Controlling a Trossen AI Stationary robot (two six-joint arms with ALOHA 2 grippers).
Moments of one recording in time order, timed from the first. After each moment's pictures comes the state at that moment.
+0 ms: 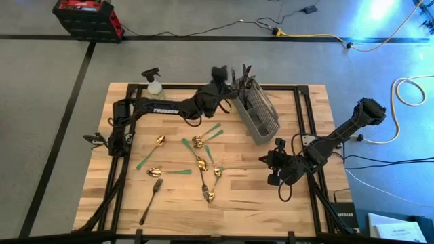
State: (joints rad) left arm 0.24 1.94 1.44 0.55 -1.02 1.50; right arm 0.65 1.12 0.68 -0.53 0.67 0.62
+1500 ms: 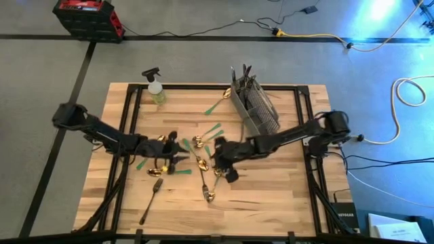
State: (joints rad) left arm -0.28 1.24 0.24 0.59 -0.24 -0.13; right arm 0.21 1.79 1.15 -0.10 -0.04 -0.33
